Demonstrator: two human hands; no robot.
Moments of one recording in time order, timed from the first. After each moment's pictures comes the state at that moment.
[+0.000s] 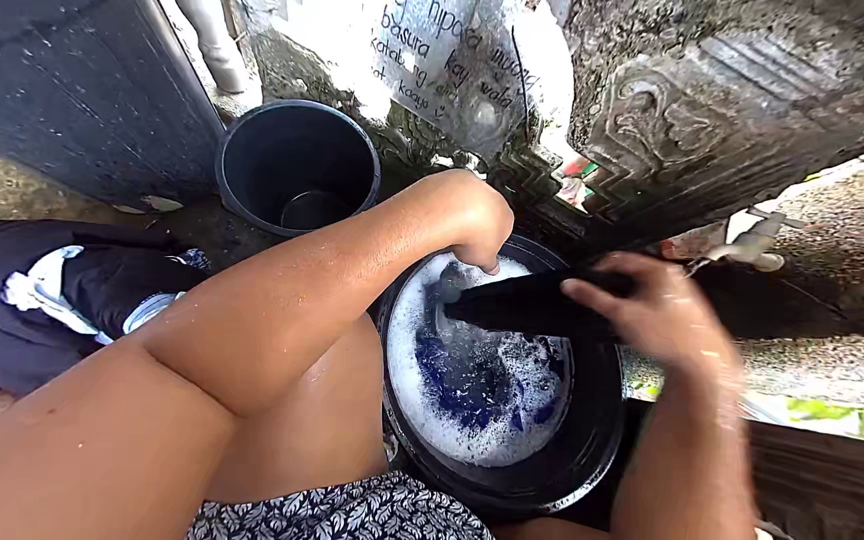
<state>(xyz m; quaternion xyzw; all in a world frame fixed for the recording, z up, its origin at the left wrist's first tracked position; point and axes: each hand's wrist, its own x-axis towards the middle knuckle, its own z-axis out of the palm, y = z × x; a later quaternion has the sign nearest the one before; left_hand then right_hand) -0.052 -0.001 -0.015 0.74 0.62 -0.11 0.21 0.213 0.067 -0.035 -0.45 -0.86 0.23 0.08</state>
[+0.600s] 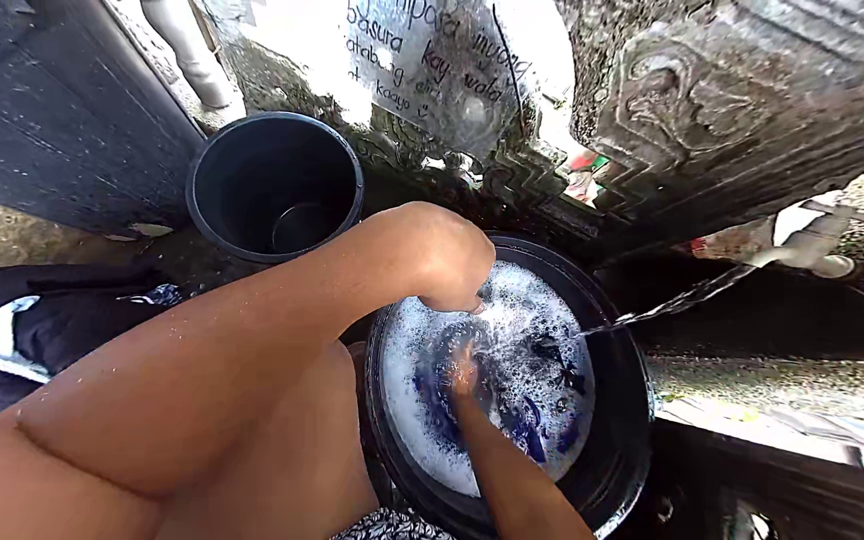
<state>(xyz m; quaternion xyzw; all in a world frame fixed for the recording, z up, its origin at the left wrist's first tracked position) -0.049 0.005 -0.020 0.76 0.58 -0.16 0.25 0.196 -0.017 -0.415 -0.60 -0.75 0.25 -0.16</state>
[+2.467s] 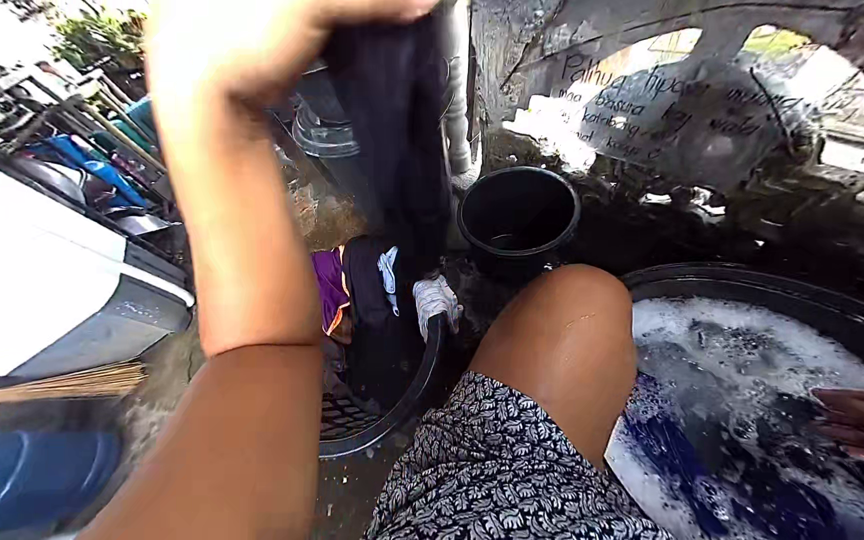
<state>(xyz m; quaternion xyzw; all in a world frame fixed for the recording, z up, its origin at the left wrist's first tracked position) -0.154 -0.350 0.228 0.55 0.72 0.43 -0.02 0.273 0.032 -0.178 -0.61 -0.62 0.49 0.02</state>
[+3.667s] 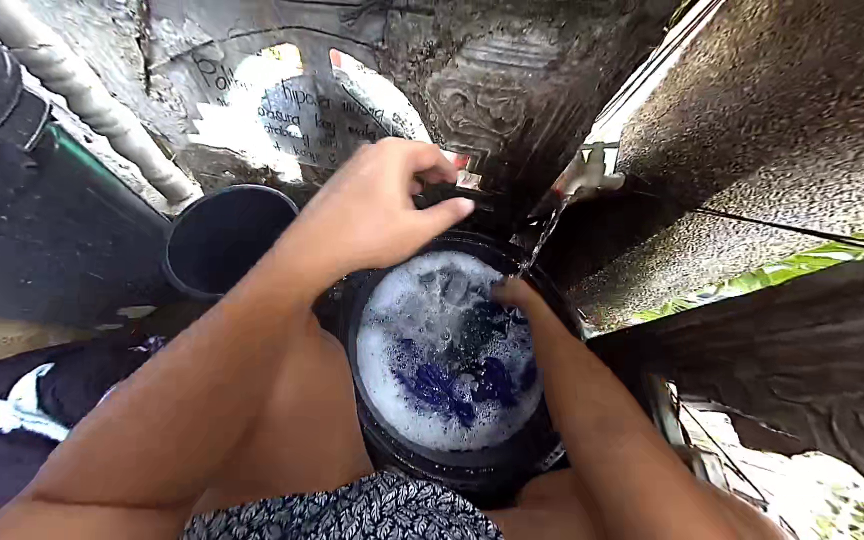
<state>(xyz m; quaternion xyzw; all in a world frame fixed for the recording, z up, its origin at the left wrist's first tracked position) 0.026 -0.032 0.053 0.73 0.60 0.30 0.14 0.331 0.173 -0.283 -0.62 -0.68 0.39 -0.06</state>
